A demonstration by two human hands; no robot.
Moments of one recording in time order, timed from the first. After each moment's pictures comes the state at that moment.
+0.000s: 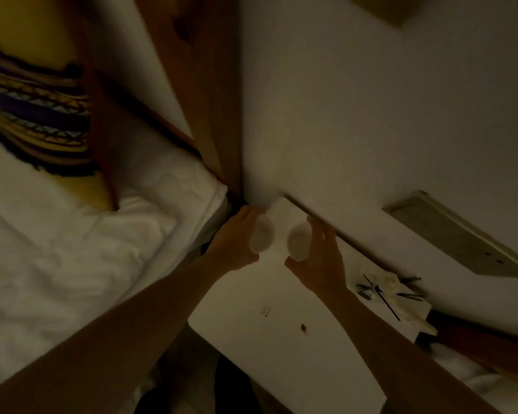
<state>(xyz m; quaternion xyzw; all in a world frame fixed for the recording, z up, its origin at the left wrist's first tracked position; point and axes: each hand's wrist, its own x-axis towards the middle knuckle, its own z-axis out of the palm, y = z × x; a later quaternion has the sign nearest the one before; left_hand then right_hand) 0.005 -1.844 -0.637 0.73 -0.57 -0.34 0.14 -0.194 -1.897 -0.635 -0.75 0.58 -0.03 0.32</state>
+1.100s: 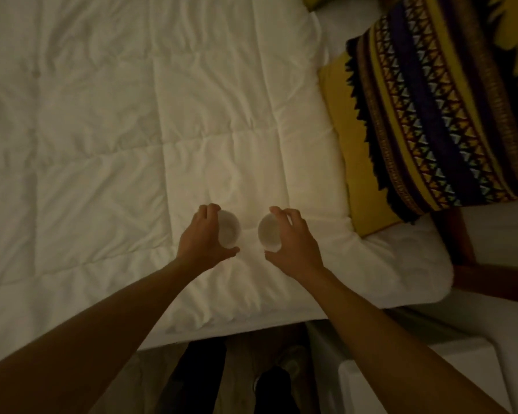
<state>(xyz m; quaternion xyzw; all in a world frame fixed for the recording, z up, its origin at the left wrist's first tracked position) 0.335 -1.436 -0.619 0.95 -0.10 -0.23 0.20 0.265 -1.634 -0.623 -0.93 0.13 0.17 0.30</state>
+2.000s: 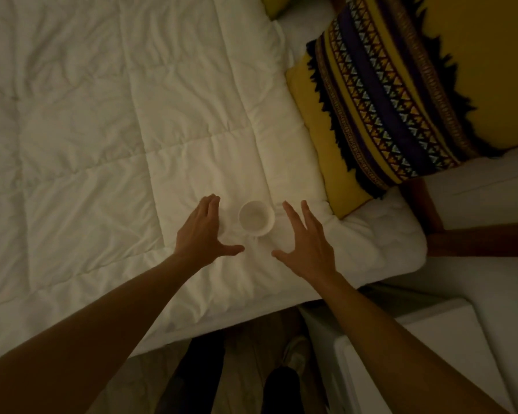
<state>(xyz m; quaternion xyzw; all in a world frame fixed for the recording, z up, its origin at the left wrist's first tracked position) 0.324 -1.446 -0.595 0.94 -0.21 -0.24 0.13 0.209 -1.659 -0.602 -0.93 0.20 0.13 0.27</state>
